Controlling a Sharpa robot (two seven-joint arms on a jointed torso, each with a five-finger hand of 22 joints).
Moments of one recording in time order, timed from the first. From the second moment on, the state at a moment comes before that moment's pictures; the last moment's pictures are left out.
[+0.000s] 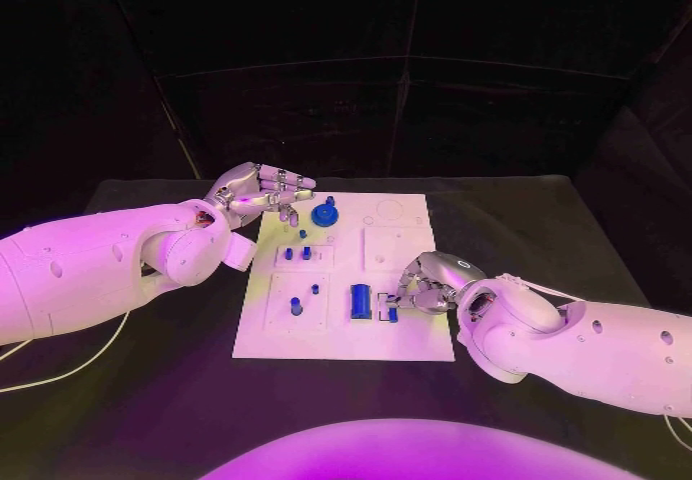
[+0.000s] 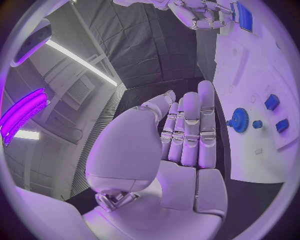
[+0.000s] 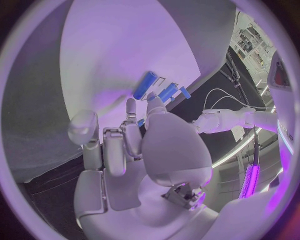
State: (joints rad) left arm 1.28 -0.87 -0.20 1.44 -0.11 -0.15 0.36; left_hand 1.41 -0.12 0.36 0.04 0.13 1.03 0.16 0.12 0.07 1.12 0.10 0.21 0.09 1.21 0.01 0.96 0.53 0.17 1.20 0.11 0.60 0.68; right arm 1.09 -0.82 -0.22 1.74 -1.45 -0.52 -0.51; right_hand 1.29 -0.01 -0.16 0.18 0.27 1.03 0.07 0.36 0.40 1.43 0.00 1.31 1.31 1.47 -0.07 1.53 1.31 0.12 1.31 0.04 1.26 1.01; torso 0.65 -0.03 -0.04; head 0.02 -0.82
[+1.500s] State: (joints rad) left arm 1.28 -0.88 -0.20 1.45 -0.11 -0.14 0.36; left_hand 1.41 -0.12 0.36 0.04 0.13 1.03 0.16 0.12 0.07 1.12 0.10 0.22 0.09 1.21 0.01 0.96 0.53 0.17 1.20 0.11 0.60 0.68; right arm 1.09 -0.85 -0.22 1.76 -1.55 -0.41 -0.55; right_hand 1.37 0.00 -0.16 0.13 0.17 1.02 0.07 0.39 0.42 1.42 0.00 1.29 1.37 1.46 -0.07 1.52 1.31 0.12 1.30 0.04 1.24 0.99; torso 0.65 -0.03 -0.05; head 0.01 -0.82
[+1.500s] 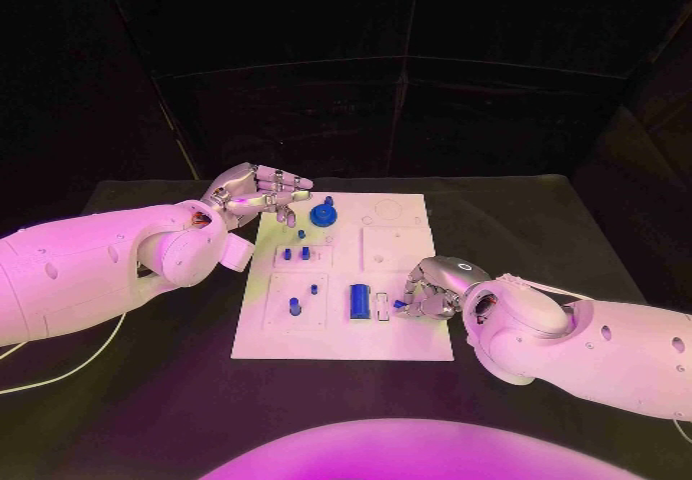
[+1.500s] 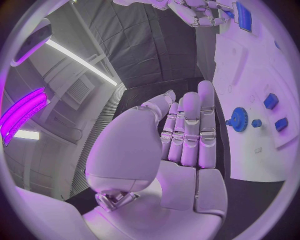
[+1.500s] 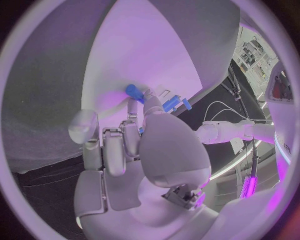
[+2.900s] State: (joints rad) left arm 1.28 -0.88 -0.20 1.45 -0.11 -0.14 0.36; left_hand 1.41 -0.12 0.36 0.04 0.13 1.03 0.16 0.12 0.07 1.12 0.10 0.22 0.09 1.21 0.01 0.96 0.53 0.17 1.20 0.11 0.60 0.68; right arm 1.09 -0.85 -0.22 1.80 -1.71 -0.37 -0.59; right_hand 1.40 -0.01 0.12 0.12 0.40 1.00 0.10 0.34 0.37 1.39 0.00 1.26 1.31 1.46 -0.07 1.52 1.31 0.12 1.31 0.04 1.24 1.01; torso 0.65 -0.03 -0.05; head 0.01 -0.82
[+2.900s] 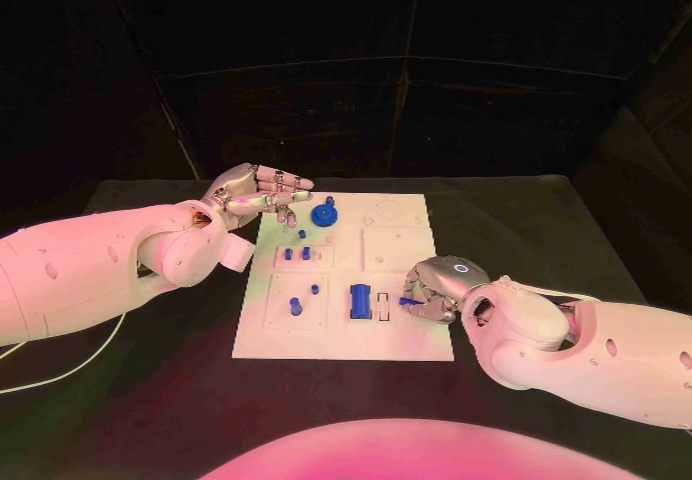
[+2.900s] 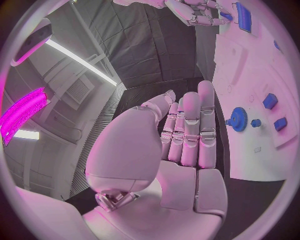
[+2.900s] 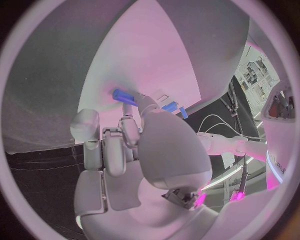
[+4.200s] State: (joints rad) left arm 1.28 -0.88 -0.20 1.45 -0.11 -0.14 0.35; left_hand 1.41 -0.12 0.36 0.04 0.13 1.03 0.17 0.12 0.07 1.12 0.10 0.22 0.09 1.21 0.01 0.96 0.52 0.17 1.20 0.11 0.60 0.68; right arm 1.09 -0.79 -0.22 1.77 -1.44 -0.51 -0.57; right_hand 1.23 -0.07 0.17 0.20 0.45 1.10 0.04 0.35 0.39 1.46 -0.03 1.34 1.31 1.47 -0.08 1.55 1.31 0.12 1.34 0.03 1.28 1.07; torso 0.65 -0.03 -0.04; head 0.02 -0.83
